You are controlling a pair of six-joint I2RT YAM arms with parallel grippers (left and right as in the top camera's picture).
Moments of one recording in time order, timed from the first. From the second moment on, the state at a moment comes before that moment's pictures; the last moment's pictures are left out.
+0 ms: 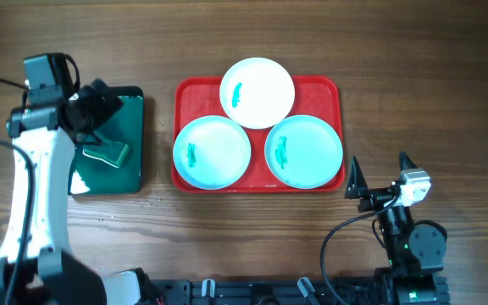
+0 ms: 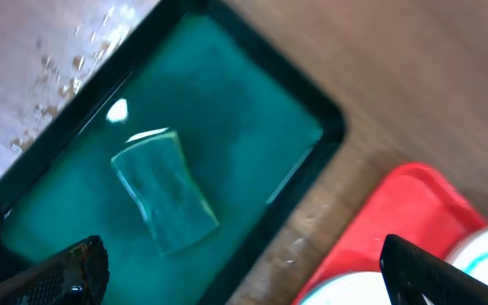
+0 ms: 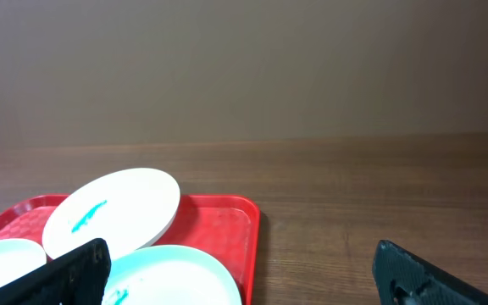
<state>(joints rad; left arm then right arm) 0.21 1.48 1.24 -0.82 -0.03 -0.52 0.06 0.02 0.01 0.00 -0.07 0.09</state>
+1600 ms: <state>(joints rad) 0.33 1.86 1.10 -0.69 0.06 -0.70 0.06 0.02 0.01 0.00 -0.07 0.09</state>
